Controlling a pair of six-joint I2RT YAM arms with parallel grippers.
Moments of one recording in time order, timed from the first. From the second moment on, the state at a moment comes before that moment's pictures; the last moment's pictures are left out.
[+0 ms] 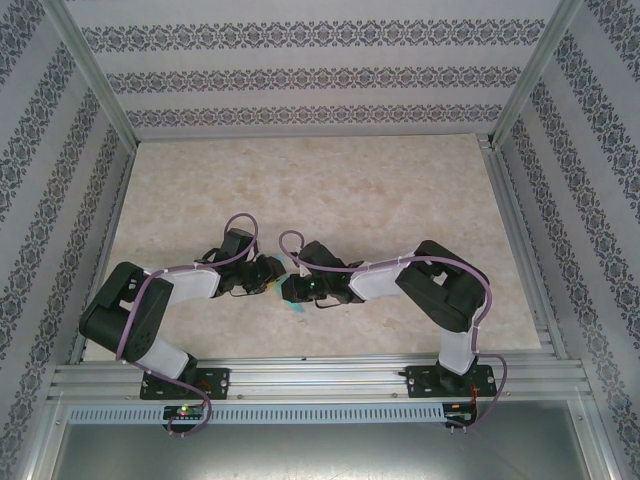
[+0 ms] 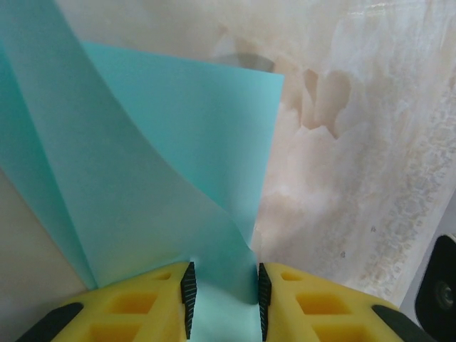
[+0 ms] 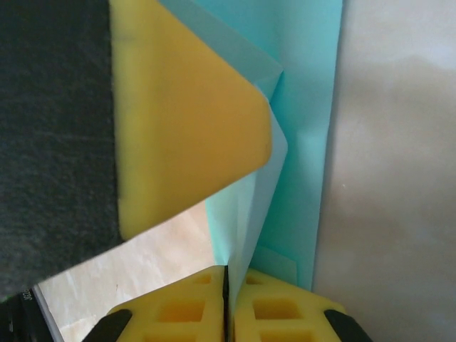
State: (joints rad) left arm -0.39 1.53 0.56 0.05 0.42 -1.05; right arm 0.91 1.88 0.87 0.20 -0.36 0.81
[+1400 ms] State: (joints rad) left arm -0.39 1.53 0.58 -0.02 0.39 -1.04; right arm 0.95 1.78 0.86 0.00 -0.33 0.76
